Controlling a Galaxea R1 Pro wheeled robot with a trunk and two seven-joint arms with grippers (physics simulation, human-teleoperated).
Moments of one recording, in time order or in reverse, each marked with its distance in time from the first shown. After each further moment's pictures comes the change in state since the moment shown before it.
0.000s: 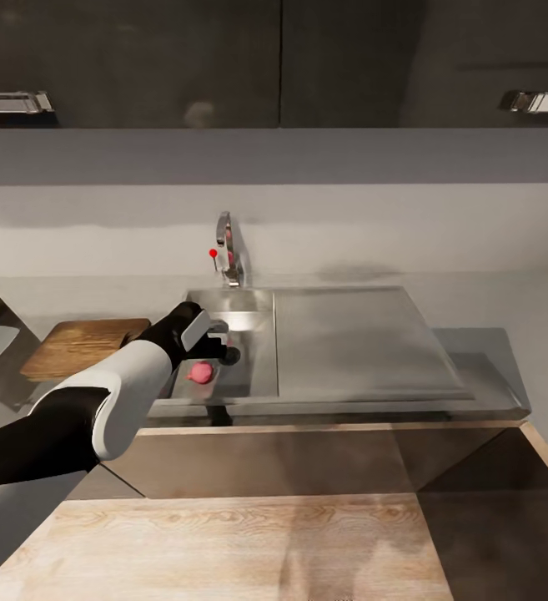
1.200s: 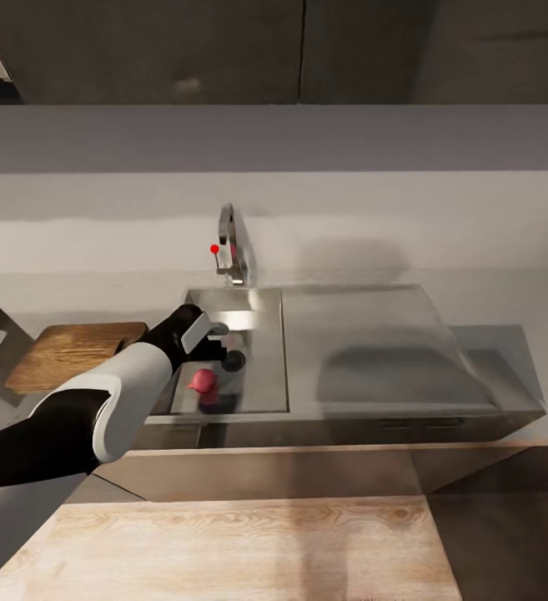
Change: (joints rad) left arm 0.010 0.000 0.000 0.000 0.000 0.000 0.000; right arm 0.000 0.000 0.001 0.000 0.000 0.001 0.000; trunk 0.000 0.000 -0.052
